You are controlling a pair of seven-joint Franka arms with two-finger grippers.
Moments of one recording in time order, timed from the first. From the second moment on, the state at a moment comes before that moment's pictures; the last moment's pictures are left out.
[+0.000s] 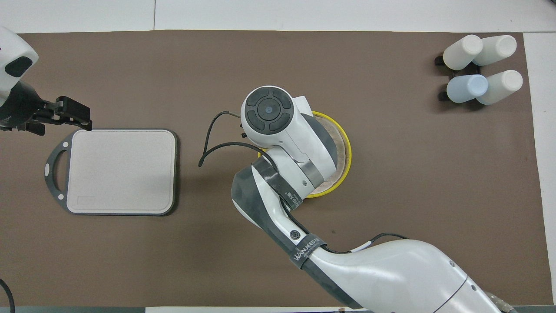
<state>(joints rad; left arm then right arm) -0.12 0.13 0.04 -1.49 -0.02 1.52 -0.08 0.57 0.55 0.07 -1.40 -0.06 2.04 1.11</state>
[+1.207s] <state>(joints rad) -0.12 0.12 0.04 -1.50 -0.02 1.52 -0.08 0.58 0.58 0.08 -1.37 -0.06 2.05 1.11</state>
